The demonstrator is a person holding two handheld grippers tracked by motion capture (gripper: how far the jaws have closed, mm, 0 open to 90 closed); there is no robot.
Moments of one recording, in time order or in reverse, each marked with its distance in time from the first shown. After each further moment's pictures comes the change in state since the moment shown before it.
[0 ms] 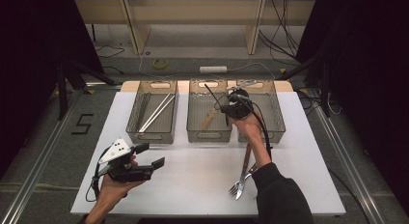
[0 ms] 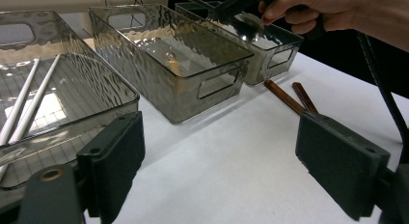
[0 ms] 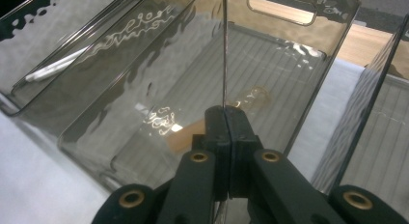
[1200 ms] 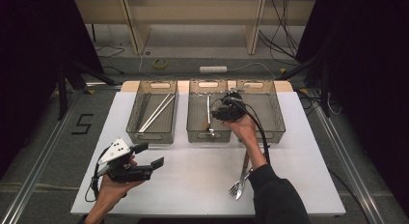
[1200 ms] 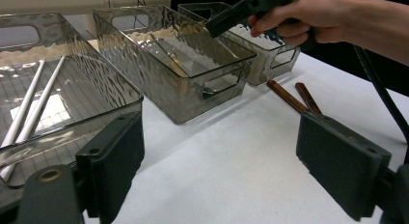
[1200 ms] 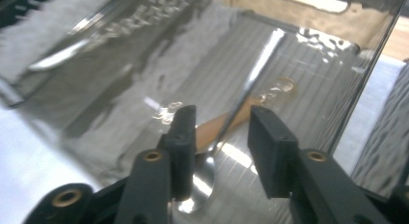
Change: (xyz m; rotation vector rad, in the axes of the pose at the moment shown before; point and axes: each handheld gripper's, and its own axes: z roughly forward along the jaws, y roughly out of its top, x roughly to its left) left arm 0.000 0.000 -0.002 -0.001 0.011 0.006; right arm 0.007 -0.005 0.021 0.022 0.044 -0.010
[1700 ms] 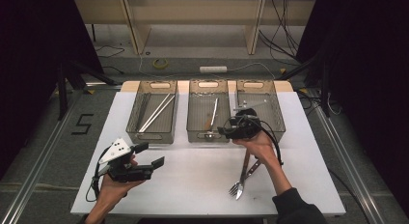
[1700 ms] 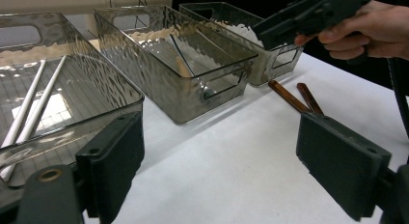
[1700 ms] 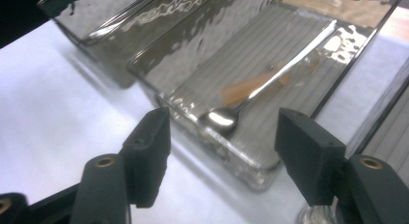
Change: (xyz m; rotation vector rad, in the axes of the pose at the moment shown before) left arm 0.000 0.000 0.001 0.003 0.008 0.001; right arm 0.007 -0.050 -0.050 -0.052 0.095 -0.068
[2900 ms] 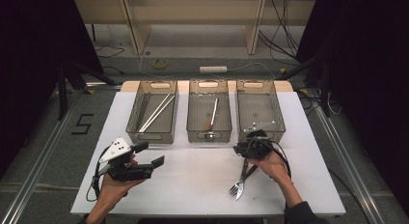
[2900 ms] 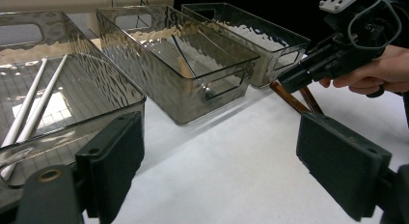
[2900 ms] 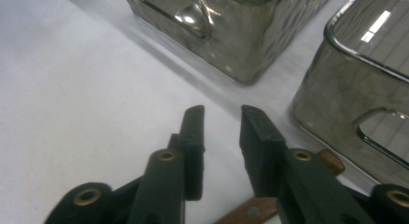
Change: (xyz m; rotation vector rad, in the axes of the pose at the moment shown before) left arm 0.001 0.001 0.001 -0.001 0.001 -0.010; right arm -0.013 -0.068 -0.005 0.132 -0.021 -0.016
